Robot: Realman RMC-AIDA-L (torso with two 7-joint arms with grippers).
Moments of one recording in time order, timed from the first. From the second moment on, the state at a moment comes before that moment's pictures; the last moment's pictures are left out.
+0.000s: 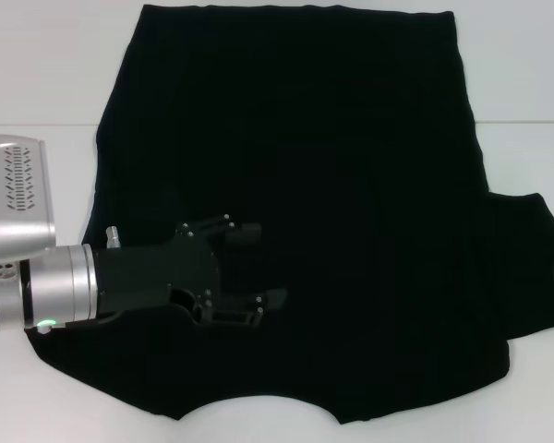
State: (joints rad) left arm -0.57 -2.14 0.66 0.64 2.01 1.55 -1.08; right arm 0.66 1.88 -0.60 -0.57 -2.55 -1.24 2.53
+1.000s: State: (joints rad) left arm -0.58 -2.14 0.66 0.64 2.01 1.55 -1.08; right arm 0.64 1.86 -0.57 -0.57 -2.55 -1.29 2.56
